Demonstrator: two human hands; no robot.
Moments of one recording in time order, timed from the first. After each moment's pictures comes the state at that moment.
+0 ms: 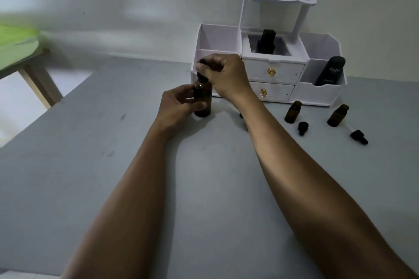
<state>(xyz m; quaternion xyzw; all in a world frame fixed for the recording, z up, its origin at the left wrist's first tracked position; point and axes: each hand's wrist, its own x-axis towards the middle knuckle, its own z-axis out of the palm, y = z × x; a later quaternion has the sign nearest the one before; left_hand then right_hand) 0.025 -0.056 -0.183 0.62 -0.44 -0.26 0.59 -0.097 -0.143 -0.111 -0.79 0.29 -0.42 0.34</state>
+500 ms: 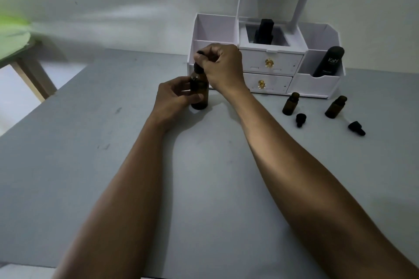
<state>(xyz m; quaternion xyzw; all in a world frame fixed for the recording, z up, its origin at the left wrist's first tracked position) 0.026 -0.060 -0.187 0.64 -0.45 -0.24 0.58 -0.088 -0.140 -0.117 -0.76 0.31 -0.47 0.31</state>
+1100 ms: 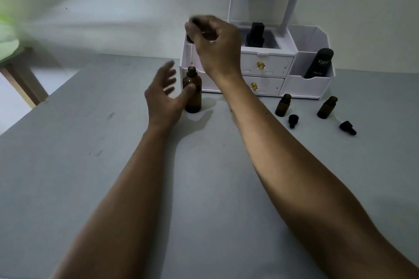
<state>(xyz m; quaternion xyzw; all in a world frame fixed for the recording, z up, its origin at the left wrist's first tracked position) 0.006 -0.060 -0.182 0.63 -0.45 -0.04 0.64 -0.093 -0.132 -0.079 -0.71 0.24 -0.59 0.30</state>
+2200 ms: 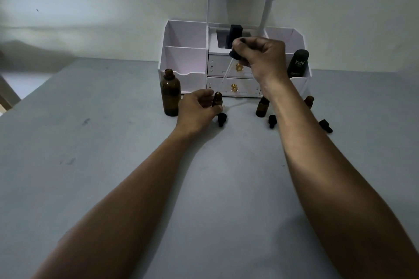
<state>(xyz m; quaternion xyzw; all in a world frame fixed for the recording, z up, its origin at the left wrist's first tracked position) -0.082 -0.099 -0.180 0.66 -0.45 -0.27 0.54 -0.210 -0.183 -0.086 -0.67 0.33 -0.53 0.41</state>
